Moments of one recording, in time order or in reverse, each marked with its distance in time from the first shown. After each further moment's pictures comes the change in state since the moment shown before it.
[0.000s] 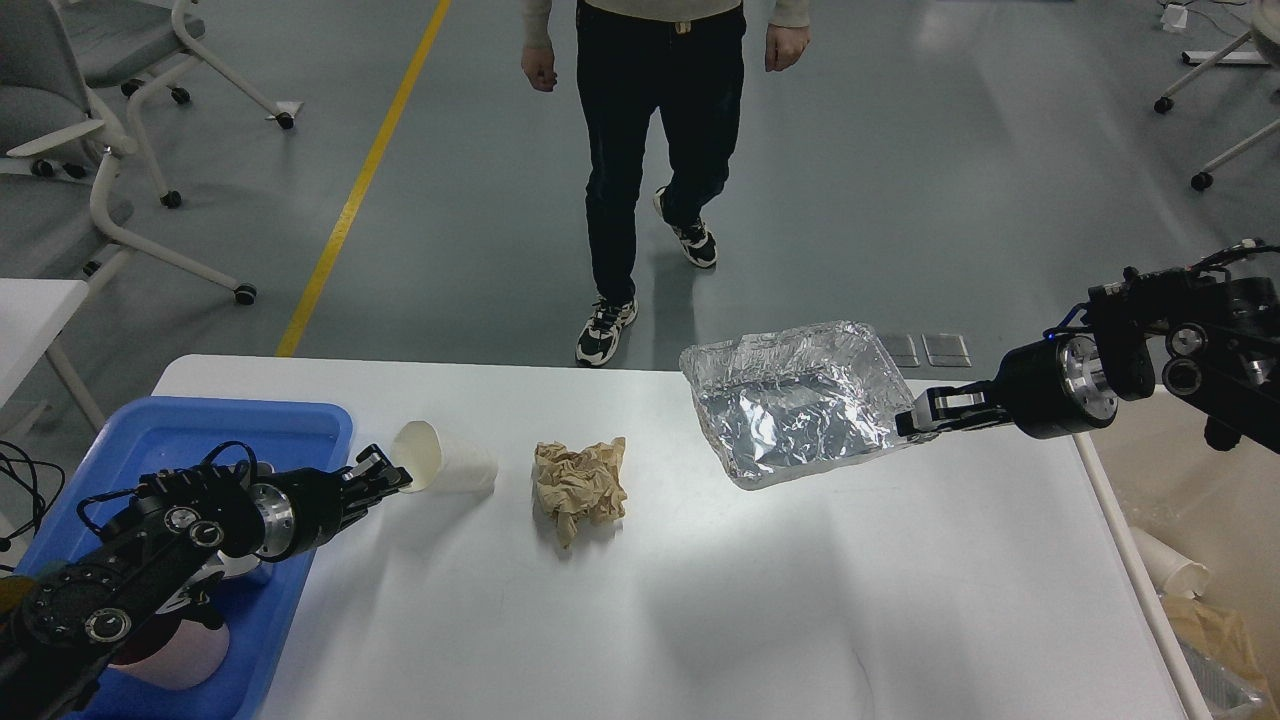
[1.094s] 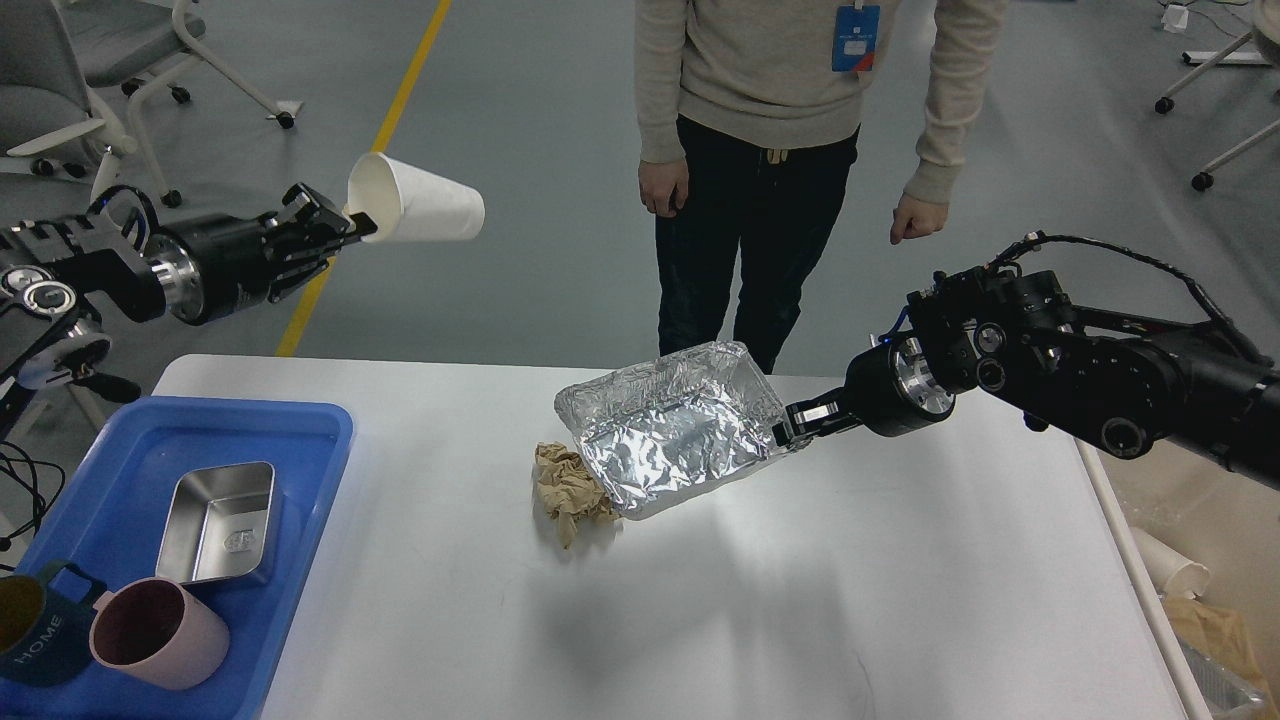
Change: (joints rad) left arm -0.409 0.230 0.027 -0.127 -0.316 -0.087 0.003; right arm 0.095 0.324 -0.141 -0.147 -0.016 -0.033 -0.042
